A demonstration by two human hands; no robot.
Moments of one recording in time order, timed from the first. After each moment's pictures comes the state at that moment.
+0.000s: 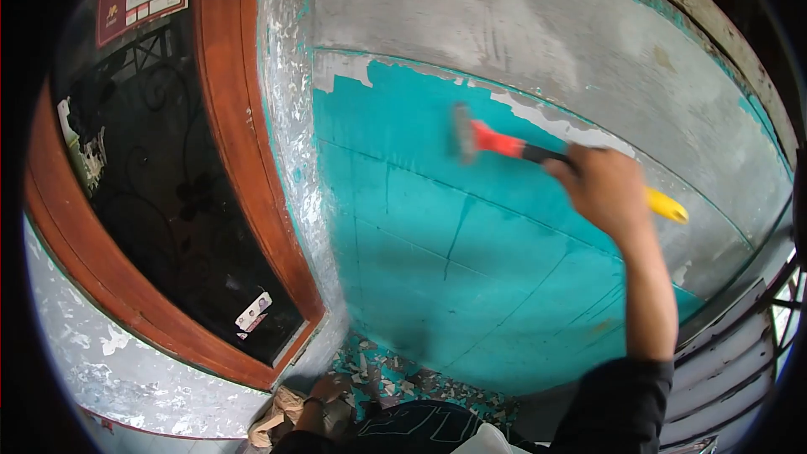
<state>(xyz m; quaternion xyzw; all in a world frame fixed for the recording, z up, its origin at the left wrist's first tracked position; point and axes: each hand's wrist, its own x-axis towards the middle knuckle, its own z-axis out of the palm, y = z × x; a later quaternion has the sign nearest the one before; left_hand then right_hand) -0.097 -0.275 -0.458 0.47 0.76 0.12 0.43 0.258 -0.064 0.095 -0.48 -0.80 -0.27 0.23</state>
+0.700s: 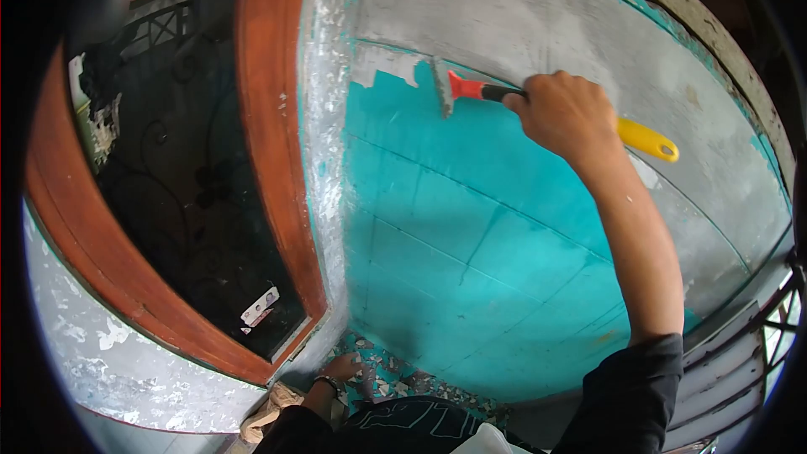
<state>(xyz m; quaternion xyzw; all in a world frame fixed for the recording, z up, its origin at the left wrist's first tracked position) -0.102 -0.212 -0.473 0.50 0.70 0.20 0.47 0.123 -0.041 0.148 -0.50 -0.78 -0.34 0.15</state>
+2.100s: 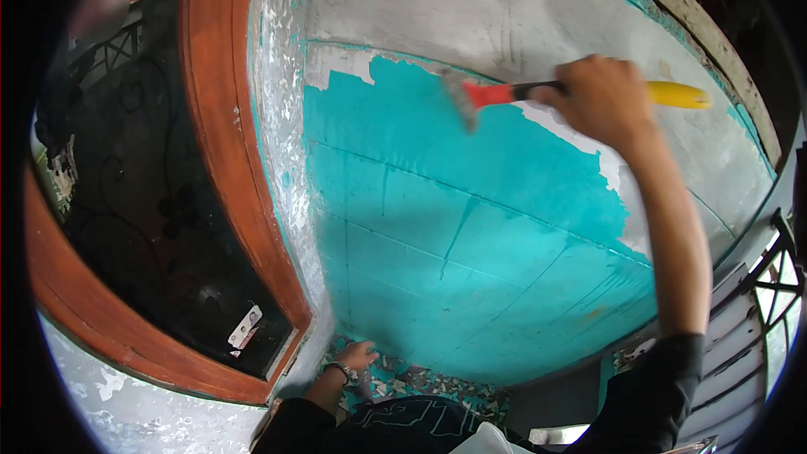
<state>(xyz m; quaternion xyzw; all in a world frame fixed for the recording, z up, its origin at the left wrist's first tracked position) -0.078 -0.128 -0.470 0.68 0.59 0.12 0.41 0.186 -0.051 0.175 -0.46 -0.75 -0.46 0.11</state>
